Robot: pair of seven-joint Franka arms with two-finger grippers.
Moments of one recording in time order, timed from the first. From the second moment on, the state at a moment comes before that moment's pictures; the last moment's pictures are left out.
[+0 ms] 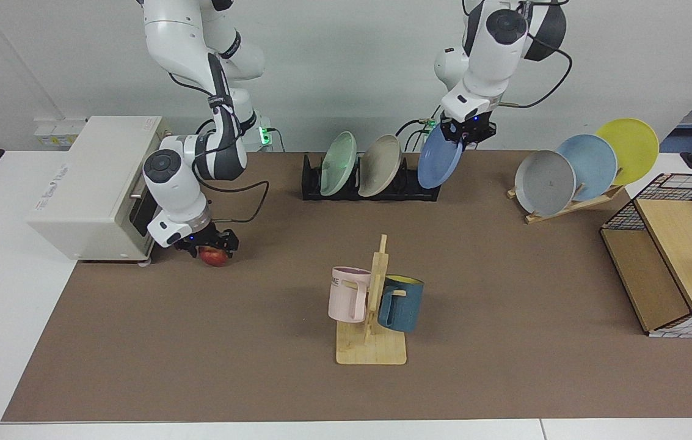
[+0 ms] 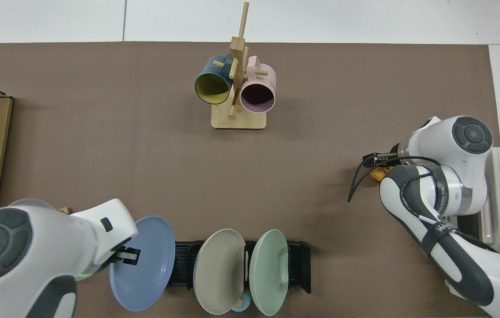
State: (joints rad) left arm -0.01 -0.41 -0.30 -2.22 -0.10 1.68 -0.01; right arm 0.10 0.23 -0.07 -2.11 0.02 2.33 0.05
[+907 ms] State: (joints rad) left arm 0.02 0.02 -0.22 -2.03 -0.58 2.03 0.08; right arm 0.11 0.16 -0.06 -2.03 0.01 2.21 0.05
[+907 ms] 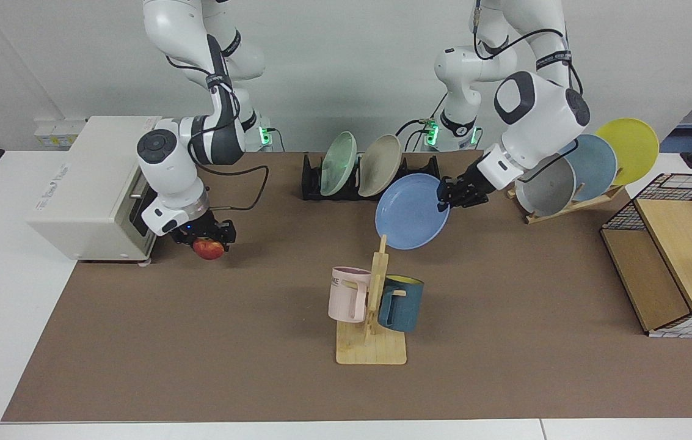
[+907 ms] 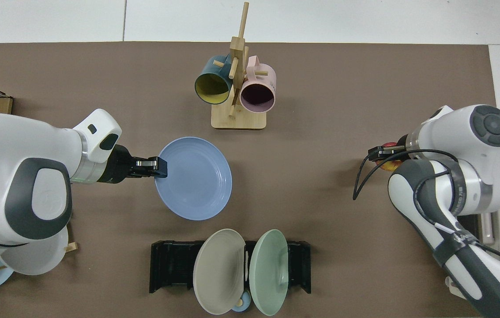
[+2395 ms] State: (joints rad) left arm -0.01 0.21 -0.39 -2.12 -0.63 2.37 0.19; right arm 0.15 0.06 -0.05 -1.93 0.01 2.01 0.05
